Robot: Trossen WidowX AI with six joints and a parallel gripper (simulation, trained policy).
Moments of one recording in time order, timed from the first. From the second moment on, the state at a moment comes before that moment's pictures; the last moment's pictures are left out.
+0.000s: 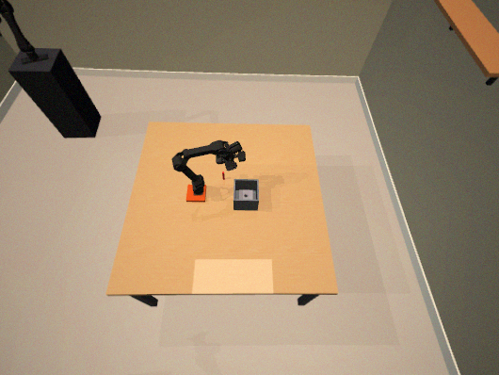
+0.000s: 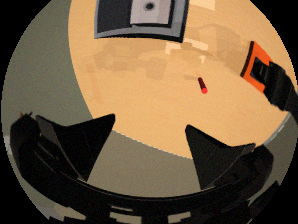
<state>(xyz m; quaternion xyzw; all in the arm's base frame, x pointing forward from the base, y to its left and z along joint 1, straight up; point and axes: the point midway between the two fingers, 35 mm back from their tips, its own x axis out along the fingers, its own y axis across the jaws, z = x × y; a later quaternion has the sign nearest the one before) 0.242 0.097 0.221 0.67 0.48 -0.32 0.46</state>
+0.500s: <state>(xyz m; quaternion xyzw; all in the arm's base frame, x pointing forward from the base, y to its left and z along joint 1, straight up) 0.197 0.116 0.167 0.56 0.57 -0.38 0.46</state>
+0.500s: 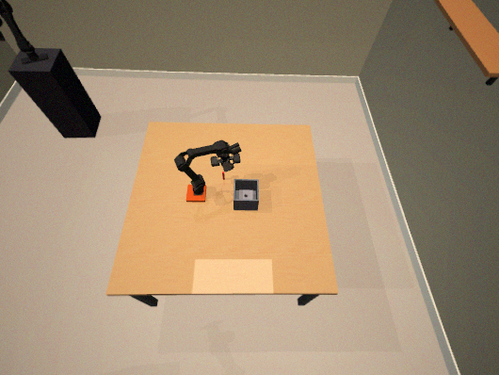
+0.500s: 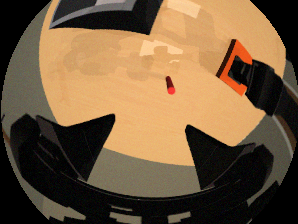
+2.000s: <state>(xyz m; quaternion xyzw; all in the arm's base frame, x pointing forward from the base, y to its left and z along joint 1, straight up) 0.173 0.107 0.049 0.46 0.62 -0.42 0.48</state>
